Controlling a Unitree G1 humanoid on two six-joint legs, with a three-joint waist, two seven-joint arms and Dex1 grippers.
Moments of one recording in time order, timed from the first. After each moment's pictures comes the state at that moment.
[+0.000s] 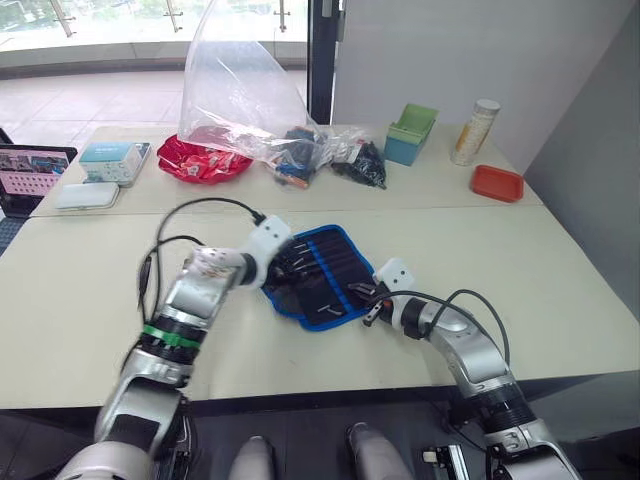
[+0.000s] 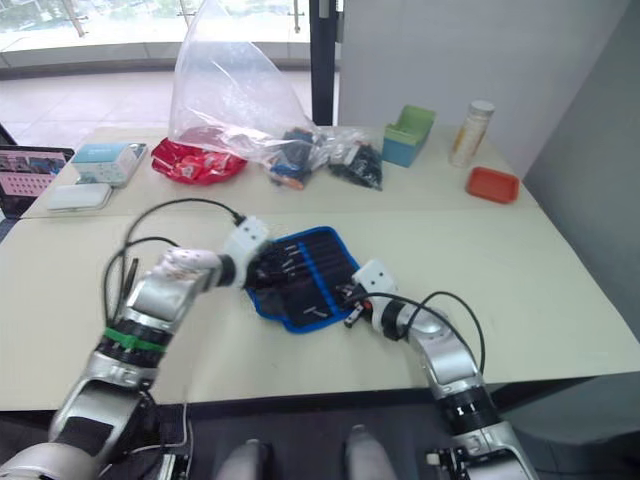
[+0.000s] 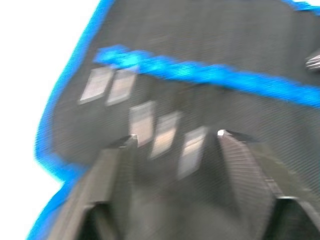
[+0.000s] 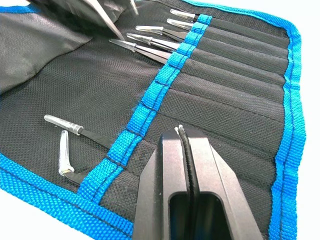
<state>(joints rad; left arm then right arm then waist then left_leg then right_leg) -0.71 0.52 -0.16 0.11 -0.01 0.84 -0.76 -0.37 -0.34 0.18 0.10 0.14 0.29 0.65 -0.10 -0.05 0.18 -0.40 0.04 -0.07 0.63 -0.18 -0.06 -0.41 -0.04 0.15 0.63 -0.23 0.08</state>
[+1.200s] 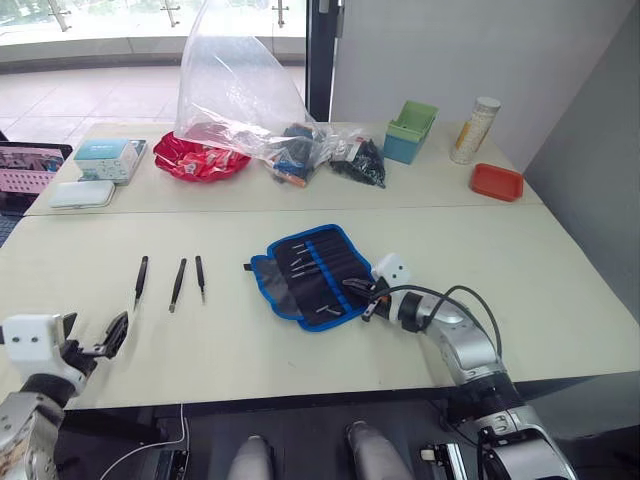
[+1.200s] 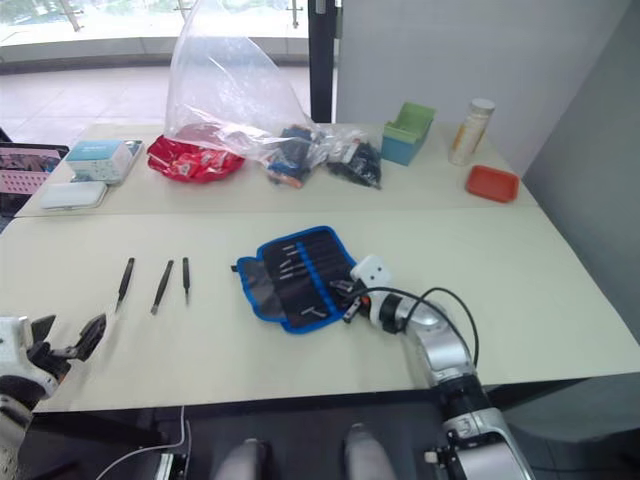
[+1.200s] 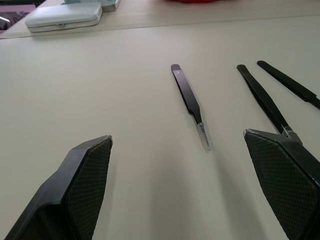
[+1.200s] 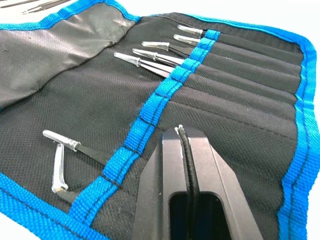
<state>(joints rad) 0.29 0.38 0.73 -0.22 -0.38 0.26 -0.57 -0.45 -0.29 0.16 0.27 0.14 0.16 0.77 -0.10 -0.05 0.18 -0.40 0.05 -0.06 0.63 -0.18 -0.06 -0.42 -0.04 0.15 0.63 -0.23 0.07</state>
